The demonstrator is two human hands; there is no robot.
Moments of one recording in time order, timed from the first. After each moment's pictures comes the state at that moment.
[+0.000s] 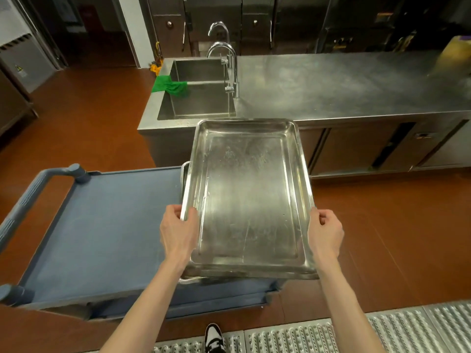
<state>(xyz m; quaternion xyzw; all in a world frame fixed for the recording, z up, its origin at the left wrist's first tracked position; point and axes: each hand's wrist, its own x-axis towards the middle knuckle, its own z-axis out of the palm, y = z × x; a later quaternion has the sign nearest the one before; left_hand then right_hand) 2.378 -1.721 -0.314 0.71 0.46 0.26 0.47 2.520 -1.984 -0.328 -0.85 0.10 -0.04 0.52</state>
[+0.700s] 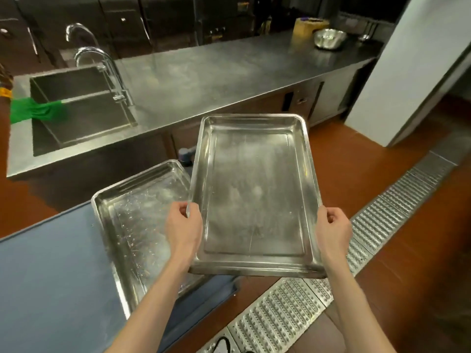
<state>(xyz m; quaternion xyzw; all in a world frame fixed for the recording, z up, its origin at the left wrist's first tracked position) 2.452 -1.820 -0.305 0.78 0.27 0.15 0.55 2.445 -2.116 -0.304 -0.80 0.30 -0.17 0.49</state>
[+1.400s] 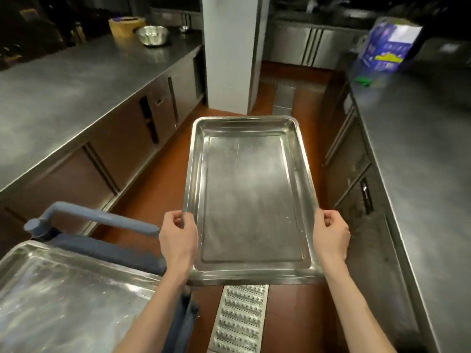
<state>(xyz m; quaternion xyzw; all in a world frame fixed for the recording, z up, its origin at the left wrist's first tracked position) 2.484 -1.981 -0.314 0.82 0.01 -0.04 0.58 2.293 -2.209 -0.300 -0.67 0.55 -0.33 0.38</state>
